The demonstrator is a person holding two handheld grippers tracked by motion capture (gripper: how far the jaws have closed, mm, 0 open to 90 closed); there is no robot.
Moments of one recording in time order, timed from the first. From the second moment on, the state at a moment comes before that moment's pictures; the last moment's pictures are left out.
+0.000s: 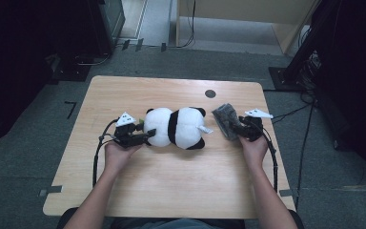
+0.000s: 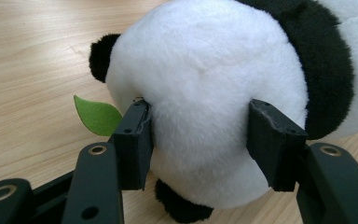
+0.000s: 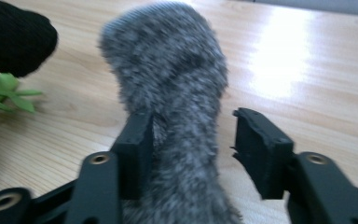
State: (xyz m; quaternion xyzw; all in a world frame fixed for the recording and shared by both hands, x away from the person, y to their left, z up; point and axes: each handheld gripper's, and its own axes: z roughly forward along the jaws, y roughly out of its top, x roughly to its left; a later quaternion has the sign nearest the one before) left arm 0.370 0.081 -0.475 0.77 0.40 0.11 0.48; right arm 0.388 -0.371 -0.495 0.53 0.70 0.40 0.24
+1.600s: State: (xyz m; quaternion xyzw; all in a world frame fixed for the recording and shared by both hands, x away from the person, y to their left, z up) left arm 0.373 0.075 -0.471 0.78 0.39 0.10 0.48; right arm 0.344 -0.259 -0.458 0.37 0.78 0.48 0.15
